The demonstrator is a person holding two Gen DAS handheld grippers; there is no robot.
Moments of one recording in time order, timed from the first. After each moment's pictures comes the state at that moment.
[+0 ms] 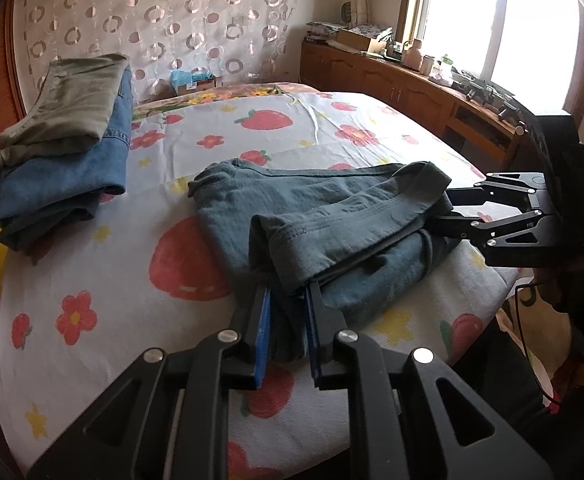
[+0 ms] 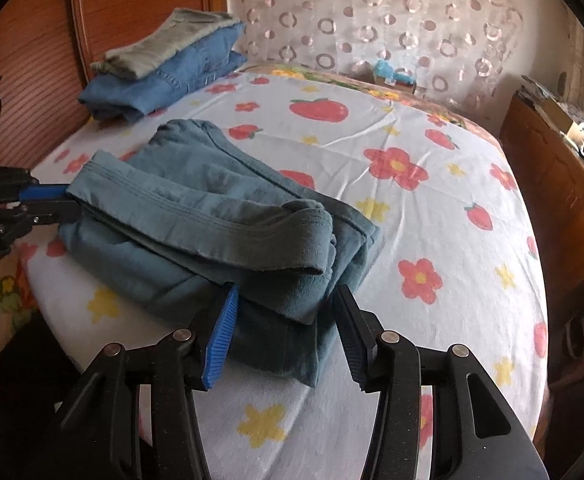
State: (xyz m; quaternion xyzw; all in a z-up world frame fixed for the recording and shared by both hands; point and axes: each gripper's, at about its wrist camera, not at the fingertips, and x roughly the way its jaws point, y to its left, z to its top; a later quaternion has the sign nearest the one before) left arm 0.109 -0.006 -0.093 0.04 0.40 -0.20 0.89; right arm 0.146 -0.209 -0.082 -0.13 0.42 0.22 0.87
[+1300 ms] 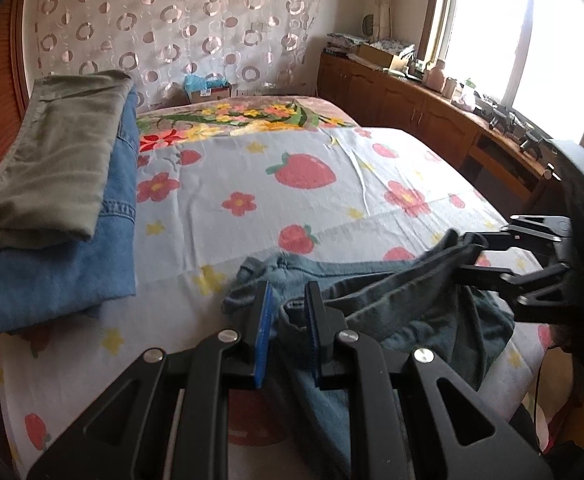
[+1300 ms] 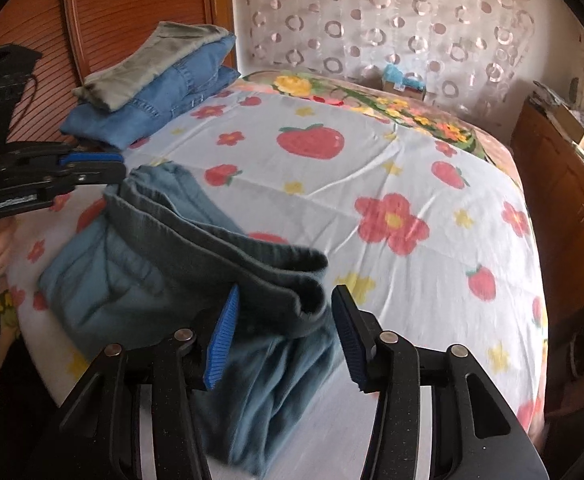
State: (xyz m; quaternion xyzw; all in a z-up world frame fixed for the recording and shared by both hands) left arm 0.208 0.005 -0.073 0.01 0.39 -0.19 0.90; right arm 0.210 -0.209 -0.067 -0.12 0.42 0.24 0.87
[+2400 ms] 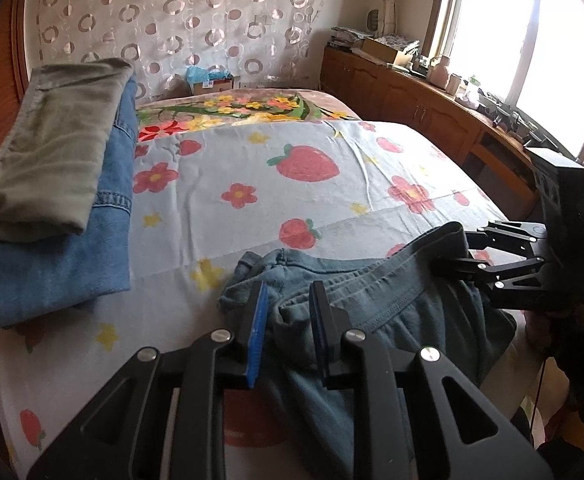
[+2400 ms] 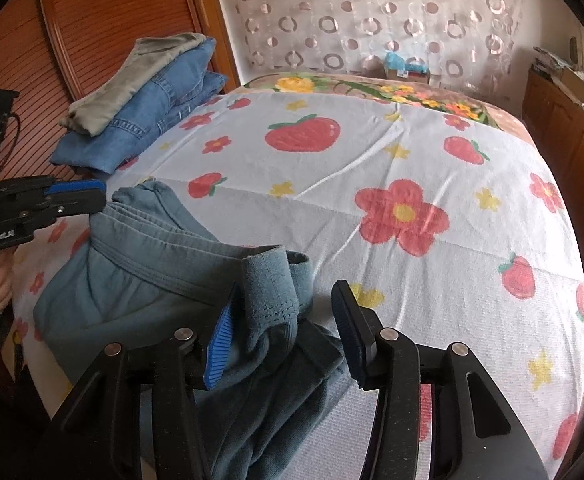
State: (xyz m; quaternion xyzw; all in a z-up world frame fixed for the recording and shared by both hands) left arm 0.211 -0.002 -0.083 0.01 0.41 -0.18 0.90; right arm 0.234 -0.221 -0.088 -0.05 0.43 0.26 0.86
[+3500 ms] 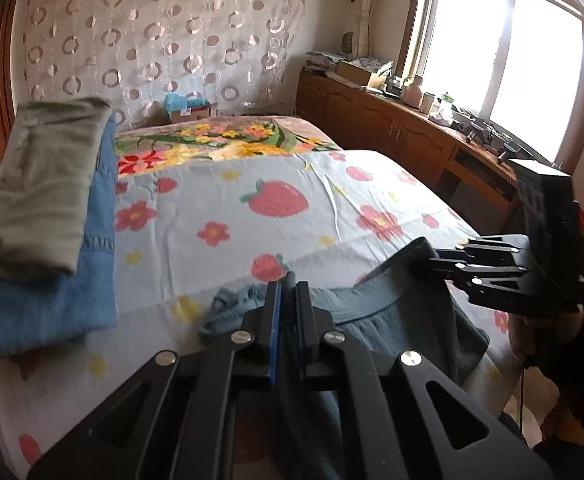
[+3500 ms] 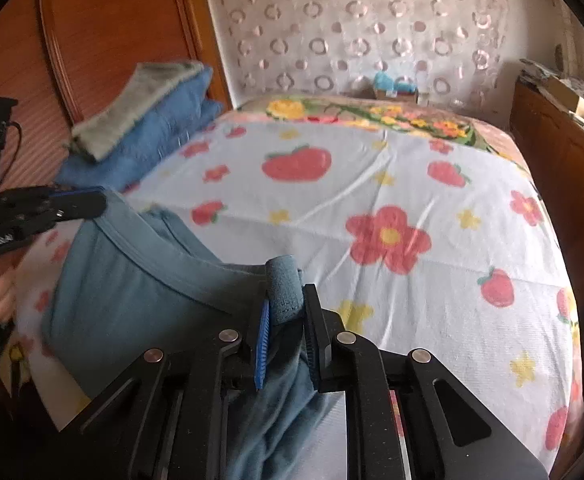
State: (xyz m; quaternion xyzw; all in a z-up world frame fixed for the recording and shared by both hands) left arm 0.206 -0.002 -0.056 0.00 0.36 -0.22 0.91; right arm 0.222 -0.223 -0.065 -0.03 0.39 0.24 0.89
